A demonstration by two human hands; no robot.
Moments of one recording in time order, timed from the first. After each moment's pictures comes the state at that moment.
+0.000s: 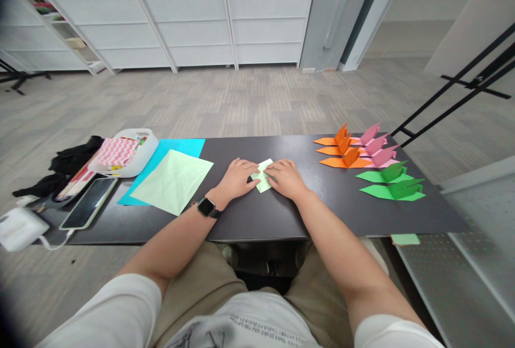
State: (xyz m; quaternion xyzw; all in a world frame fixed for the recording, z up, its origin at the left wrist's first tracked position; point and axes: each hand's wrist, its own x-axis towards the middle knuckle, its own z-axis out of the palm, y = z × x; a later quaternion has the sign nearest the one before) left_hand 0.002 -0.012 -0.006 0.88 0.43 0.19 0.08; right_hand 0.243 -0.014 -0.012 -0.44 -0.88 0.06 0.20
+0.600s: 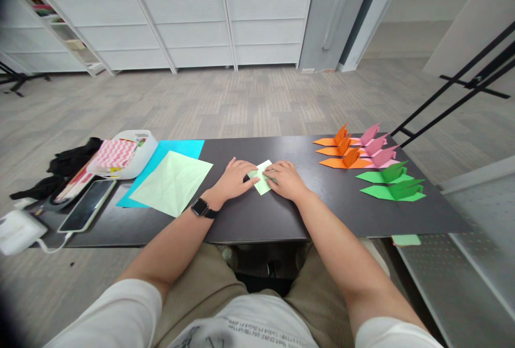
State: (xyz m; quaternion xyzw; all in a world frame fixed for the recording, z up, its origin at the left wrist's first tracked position) left_hand -0.007 -0.013 0.002 0.87 0.44 0.21 0.12; right_hand 0.245 -0.015 -0.012 -0.42 -0.88 0.08 0.20
